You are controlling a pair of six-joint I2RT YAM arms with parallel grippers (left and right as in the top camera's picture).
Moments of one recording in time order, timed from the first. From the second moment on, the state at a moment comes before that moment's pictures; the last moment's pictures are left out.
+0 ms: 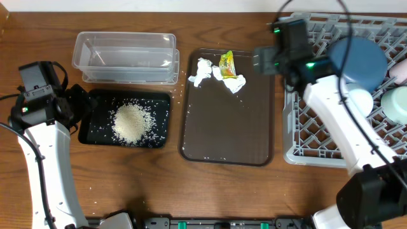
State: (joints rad) left arm 0.36 1.35 1.26 -1.03 -0.16 -0.46; right arm 0.25 1.70 1.48 -0.63 0.19 0.20
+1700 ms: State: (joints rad) left arm -0.26 1.36 1.27 -0.89 0.34 -0.51; right arm 0.01 1.70 1.48 -0.70 0.24 0.21
